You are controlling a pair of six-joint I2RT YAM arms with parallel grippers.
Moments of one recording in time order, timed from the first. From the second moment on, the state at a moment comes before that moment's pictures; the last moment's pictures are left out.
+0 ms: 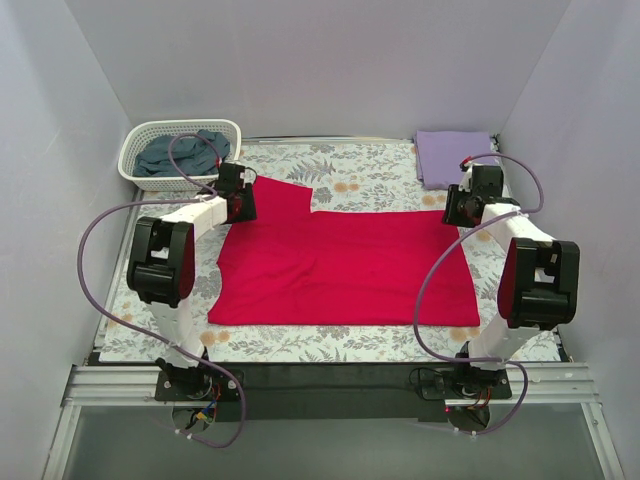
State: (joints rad) left arm -0.19 1.89 1.24 -0.27 -0.21 -0.29; right arm -0.05 1.66 1.08 -0.29 -0.12 0.07
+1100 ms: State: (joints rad) left arm -0.15 2.04 1.37 -0.28 -0.15 -0.22; right arm 0.00 1.87 1.20 -0.22 -0.01 -0.05
